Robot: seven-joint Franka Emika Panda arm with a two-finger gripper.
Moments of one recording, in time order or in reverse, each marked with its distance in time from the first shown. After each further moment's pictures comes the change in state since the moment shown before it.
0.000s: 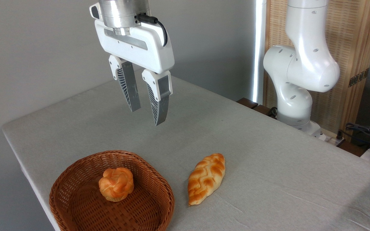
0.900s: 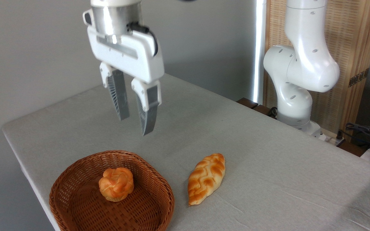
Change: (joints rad) arm -0.011 0.038 0.000 -0.023 0.000 0.135 -0.001
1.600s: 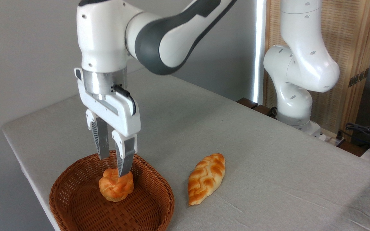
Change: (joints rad) arm -0.004 0.114 -0.068 -0.172 0.000 0.383 -0.052
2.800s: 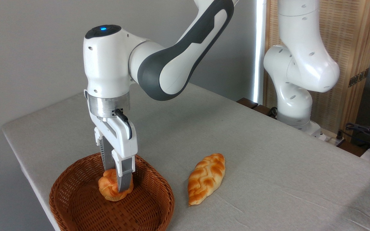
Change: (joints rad) arm 0.000 0.050 -0.016 -0.076 0.003 0.125 0.120
